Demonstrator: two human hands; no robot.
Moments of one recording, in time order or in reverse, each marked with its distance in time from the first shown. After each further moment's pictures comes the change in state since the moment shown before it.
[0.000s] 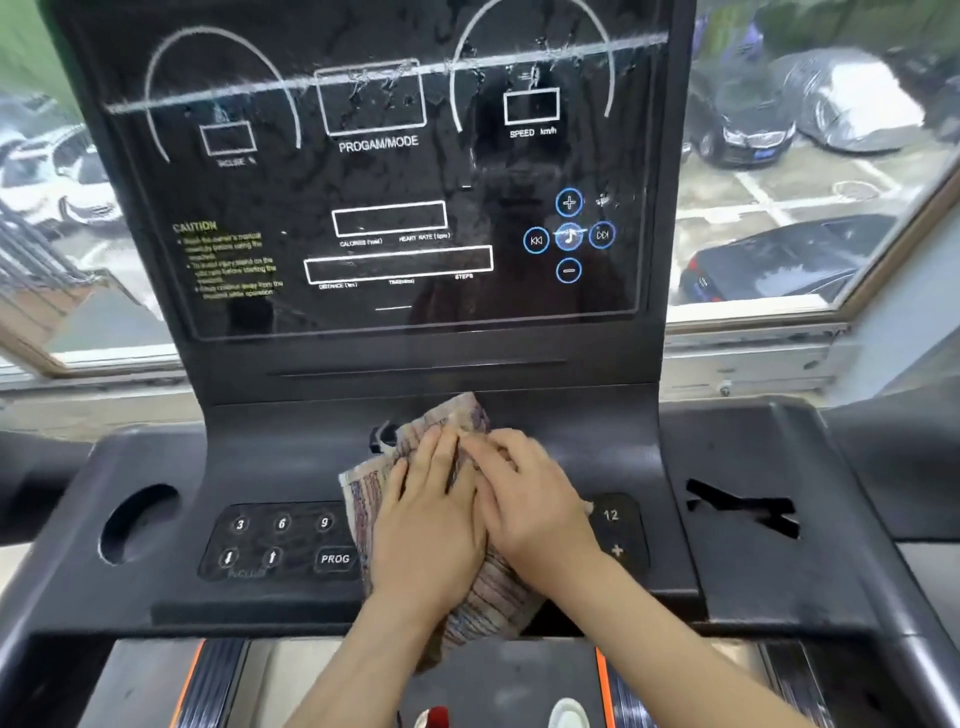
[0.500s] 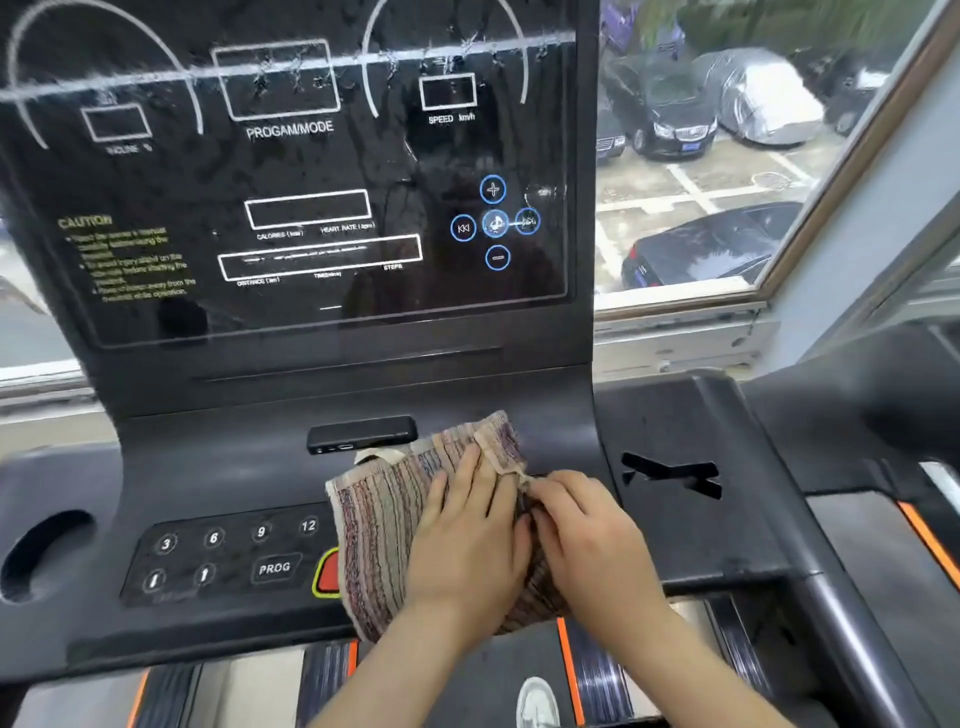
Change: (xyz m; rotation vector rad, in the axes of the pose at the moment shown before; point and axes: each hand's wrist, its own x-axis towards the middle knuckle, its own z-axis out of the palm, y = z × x) left_hand -0.010 0.070 0.013 -0.077 -0.036 0.207; right_hand -0.077 0.033 -0.052 -0.273 0.182 0.111
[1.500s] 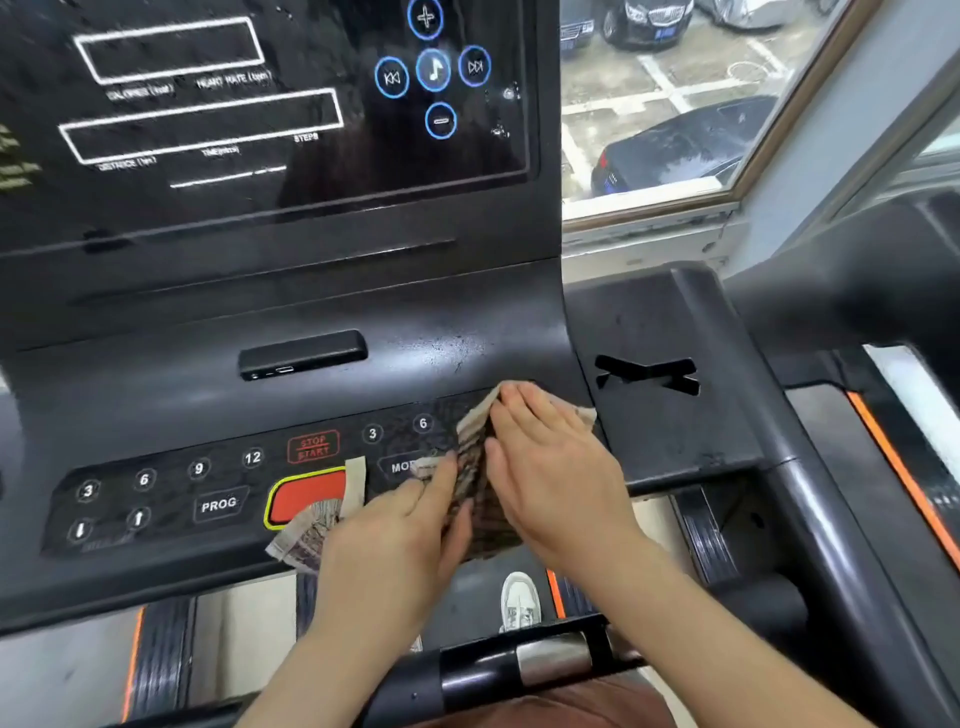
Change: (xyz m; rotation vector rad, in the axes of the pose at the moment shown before) left_hand -0.057 -0.014 -0.011 -0.035 0.202 0.059; right_hand -0.010 -0.018 0.002 -0.160 -0.217 0.113
